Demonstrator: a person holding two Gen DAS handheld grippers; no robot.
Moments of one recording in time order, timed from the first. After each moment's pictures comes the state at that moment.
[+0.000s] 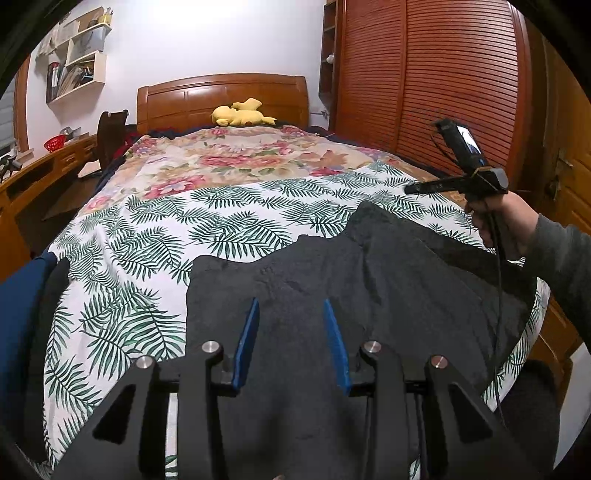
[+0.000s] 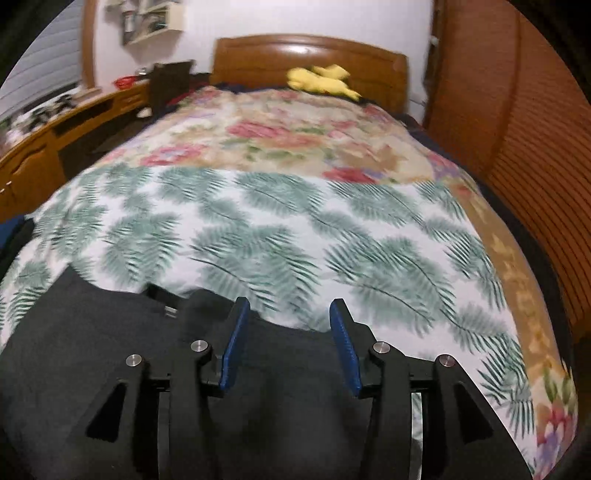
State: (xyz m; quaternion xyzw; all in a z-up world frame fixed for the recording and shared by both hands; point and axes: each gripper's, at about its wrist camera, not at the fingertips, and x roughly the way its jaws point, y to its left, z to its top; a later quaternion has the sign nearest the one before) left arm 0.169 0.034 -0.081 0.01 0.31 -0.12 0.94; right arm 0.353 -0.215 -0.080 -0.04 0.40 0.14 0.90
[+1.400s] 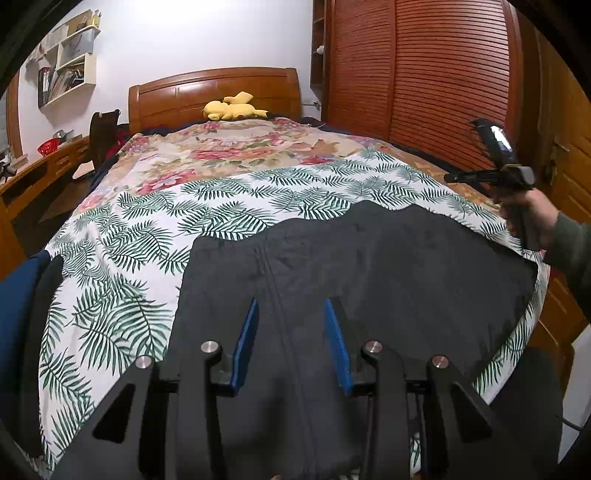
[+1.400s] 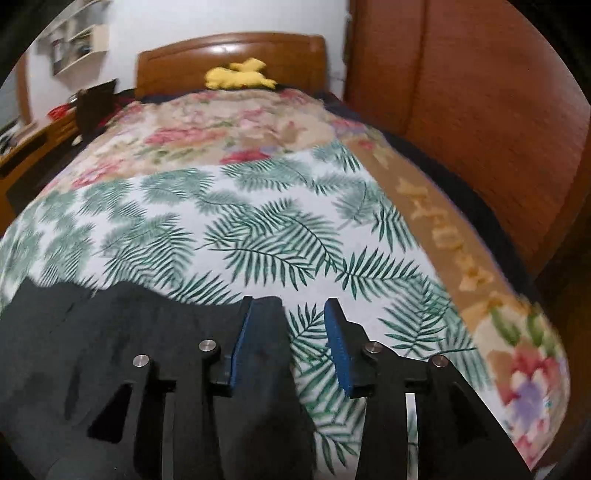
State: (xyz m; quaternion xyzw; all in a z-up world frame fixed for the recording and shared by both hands) left arm 0.157 0.016 -0.090 0.02 0.32 -0.13 0.94; right arm 0.305 -0.310 -0.079 -0.03 0.38 0.06 0.92
